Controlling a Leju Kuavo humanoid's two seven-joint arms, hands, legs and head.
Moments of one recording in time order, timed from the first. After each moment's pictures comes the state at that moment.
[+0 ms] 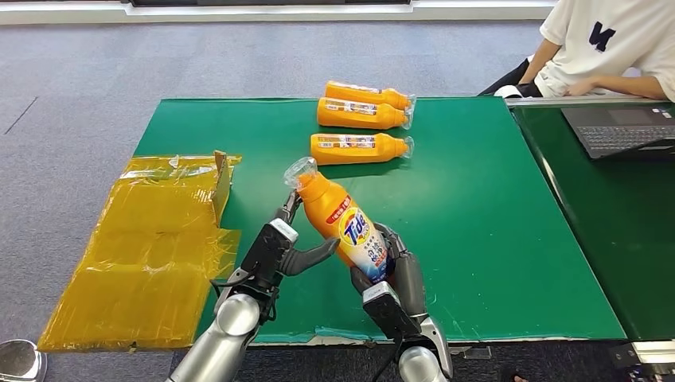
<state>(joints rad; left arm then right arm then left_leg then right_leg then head) -0.28 -0.21 -0.35 -1.16 -0.25 0.08 -0.27 -0.06 0.18 0.28 -1.22 0.61 -0.26 -0.50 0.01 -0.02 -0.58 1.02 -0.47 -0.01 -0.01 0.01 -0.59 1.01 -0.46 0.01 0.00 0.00</state>
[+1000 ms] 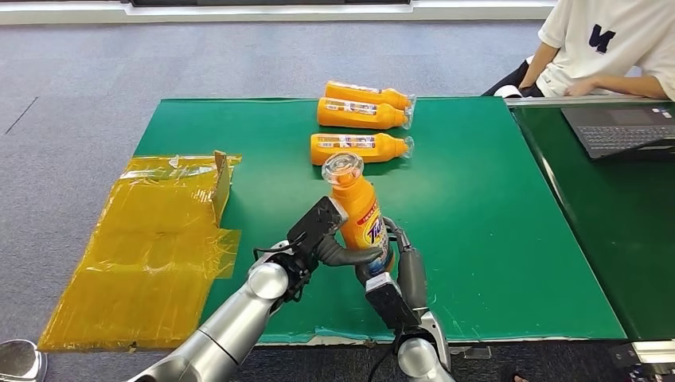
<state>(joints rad) -0.53 -0.27 -0.48 -0.83 -0.09 -0.17 -0.20 -0.10 0.20 0.25 -1.14 0.60 -0.26 -0.52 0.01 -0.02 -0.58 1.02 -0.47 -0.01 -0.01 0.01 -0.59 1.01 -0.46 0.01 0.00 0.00</state>
